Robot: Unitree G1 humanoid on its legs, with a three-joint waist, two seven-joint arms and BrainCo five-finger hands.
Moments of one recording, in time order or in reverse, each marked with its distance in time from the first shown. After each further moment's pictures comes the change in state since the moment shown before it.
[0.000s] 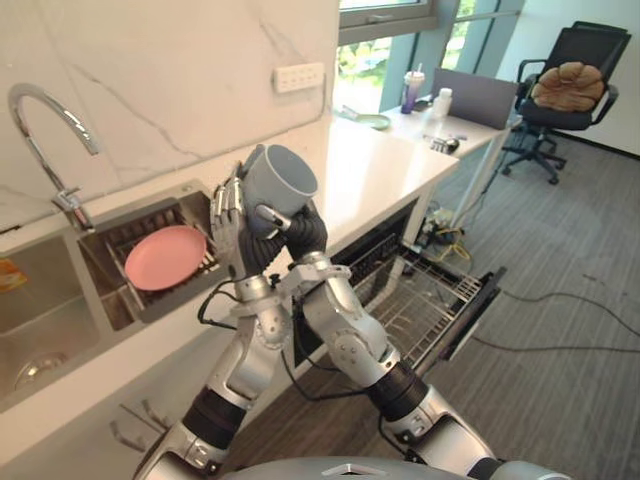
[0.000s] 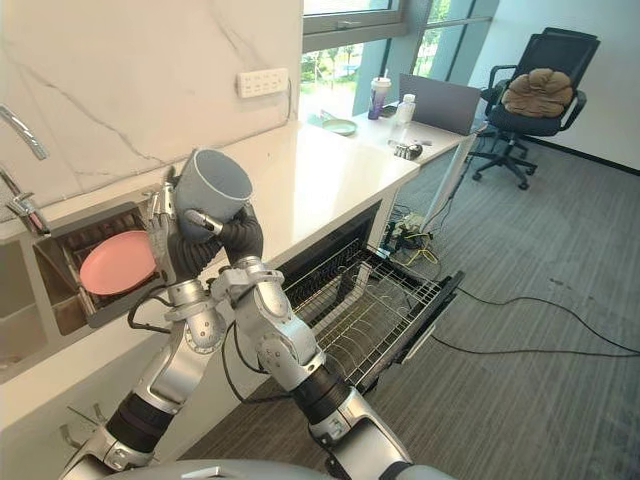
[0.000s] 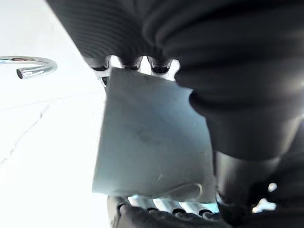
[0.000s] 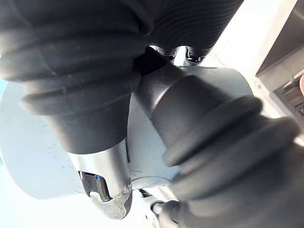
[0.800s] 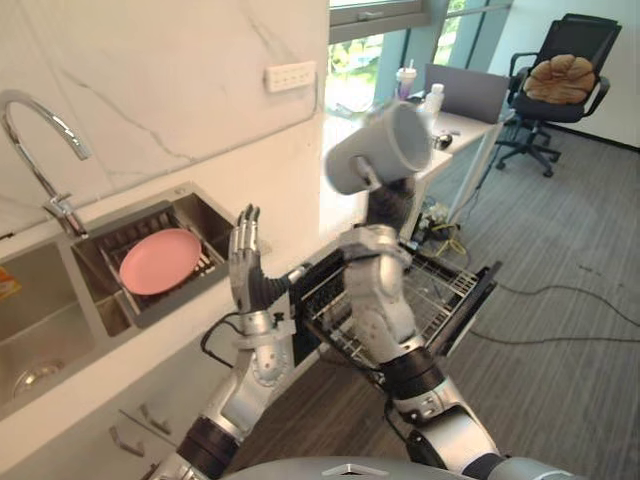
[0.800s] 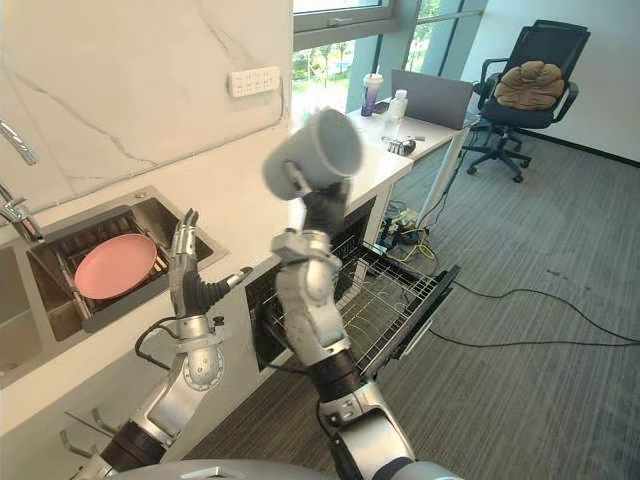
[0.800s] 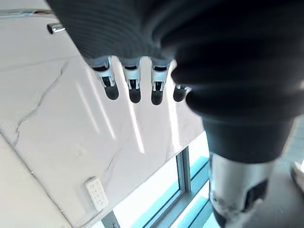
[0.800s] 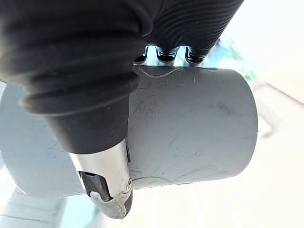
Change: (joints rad) left arm 0.150 0.028 -0.015 0.121 -0.162 -0.272 -0.080; right arm 0.020 -0.063 -0.348 -0.006 -0.244 -0.251 -0.216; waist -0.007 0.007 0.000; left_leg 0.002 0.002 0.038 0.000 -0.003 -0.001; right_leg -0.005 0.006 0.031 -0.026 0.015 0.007
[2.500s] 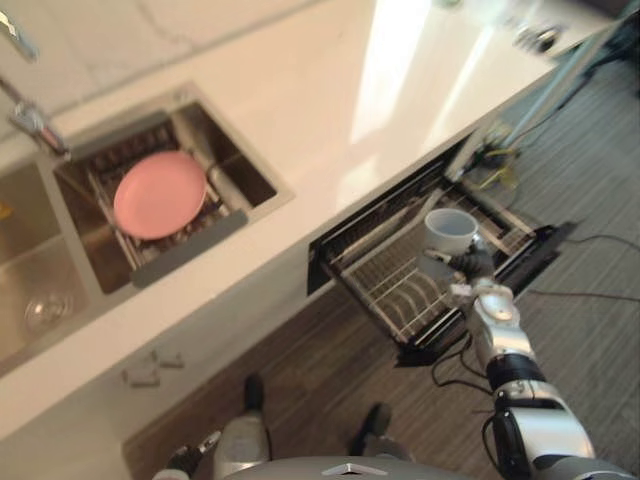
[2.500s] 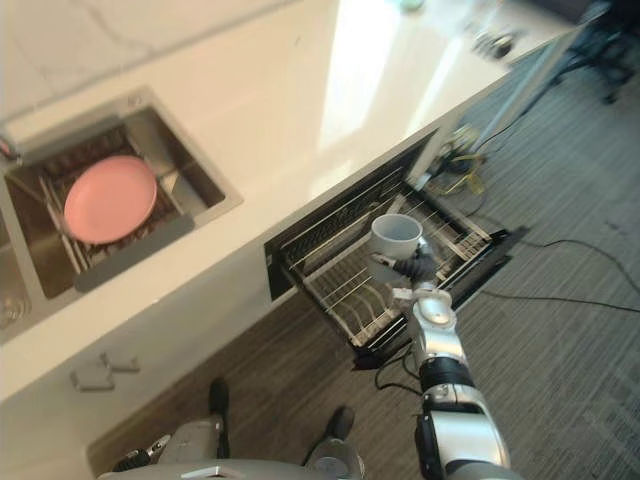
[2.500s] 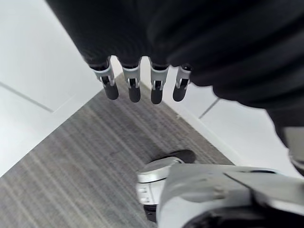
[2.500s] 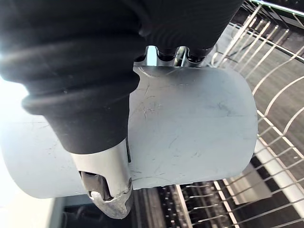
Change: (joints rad) left arm 0.277 0.095 0.427 0.827 -0.457 0.337 -0.769; right arm -0.048 -0.427 -0.324 0.815 -0.274 0.214 0.536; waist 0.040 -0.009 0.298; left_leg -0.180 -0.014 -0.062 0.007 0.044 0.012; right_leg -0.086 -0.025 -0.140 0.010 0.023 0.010
